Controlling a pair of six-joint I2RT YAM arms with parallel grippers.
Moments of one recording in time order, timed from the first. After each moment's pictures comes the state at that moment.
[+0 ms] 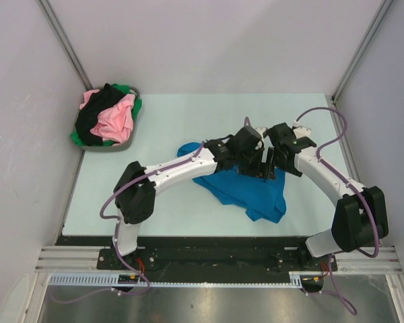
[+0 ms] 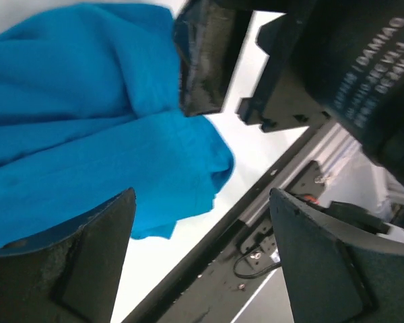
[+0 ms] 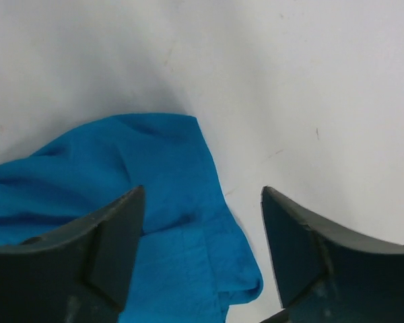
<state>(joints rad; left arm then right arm) -0.99 1.94 1.68 -0.45 0.18 -0.69 0.38 1.46 1.15 -0.84 0.53 0.73</state>
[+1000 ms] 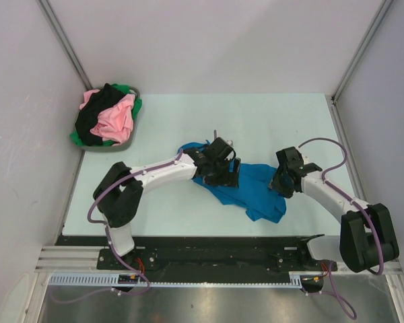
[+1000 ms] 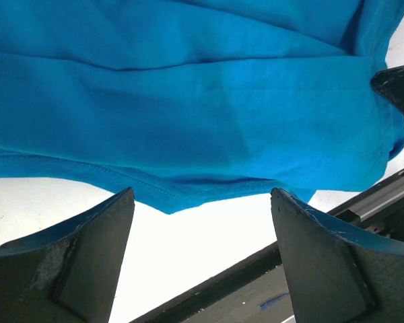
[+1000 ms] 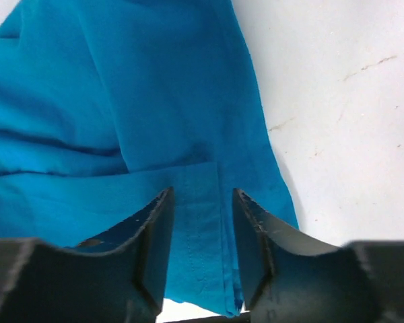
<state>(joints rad) -0.88 1.82 1.34 -0.54 0.07 -0.67 0.30 1.28 0.75 -0.60 0.14 0.81</state>
